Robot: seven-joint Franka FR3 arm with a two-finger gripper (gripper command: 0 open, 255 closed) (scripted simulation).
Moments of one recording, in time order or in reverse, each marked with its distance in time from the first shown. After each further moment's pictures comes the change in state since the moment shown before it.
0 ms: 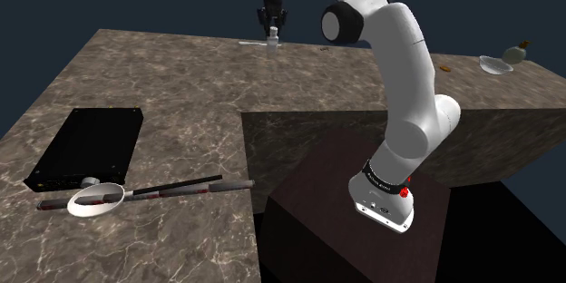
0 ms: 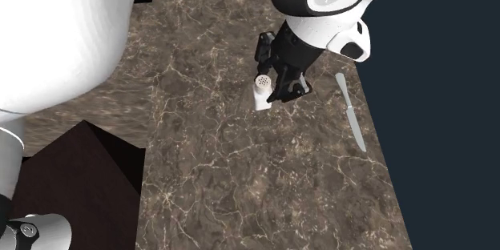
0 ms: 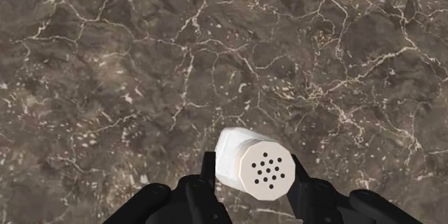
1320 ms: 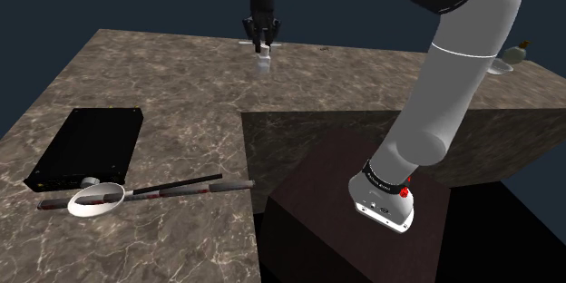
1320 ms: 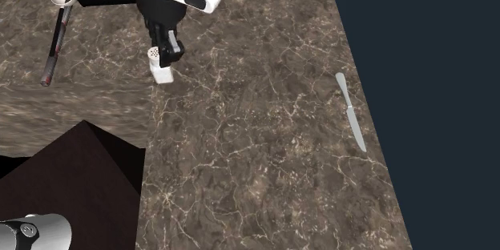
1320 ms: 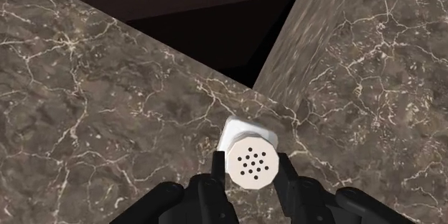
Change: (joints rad) arm 0.317 -0.674 0.043 -0.977 -0.039 0.336 0.248
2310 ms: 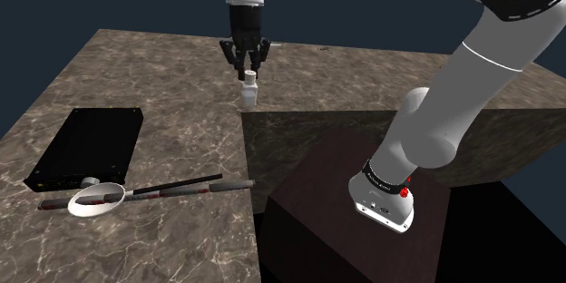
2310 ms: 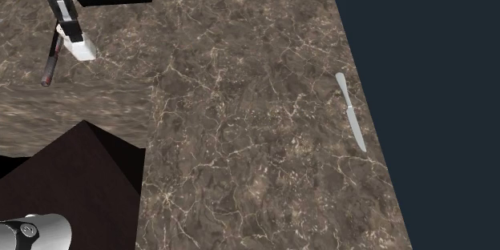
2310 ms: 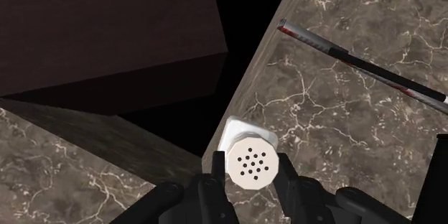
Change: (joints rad) arm 0.178 -0.259 0.162 -0.304 0.069 0.111 0.313
